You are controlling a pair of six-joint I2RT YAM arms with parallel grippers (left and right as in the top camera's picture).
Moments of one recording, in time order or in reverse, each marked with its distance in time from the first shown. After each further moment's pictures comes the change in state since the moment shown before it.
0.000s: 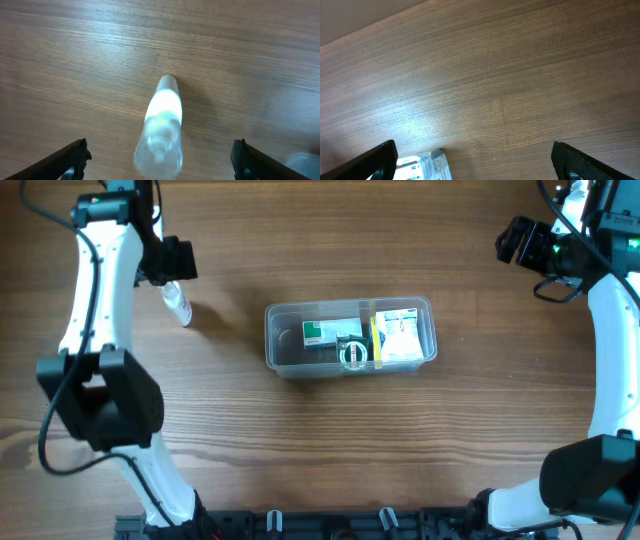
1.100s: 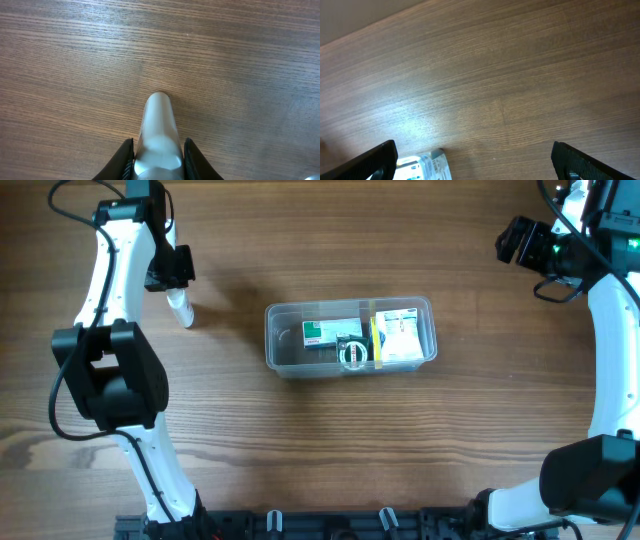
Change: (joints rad) left arm 0.000 0.117 0.002 0.047 0.042 0.012; right arm 0.000 0.000 0.000 0.000 0.000 0.000
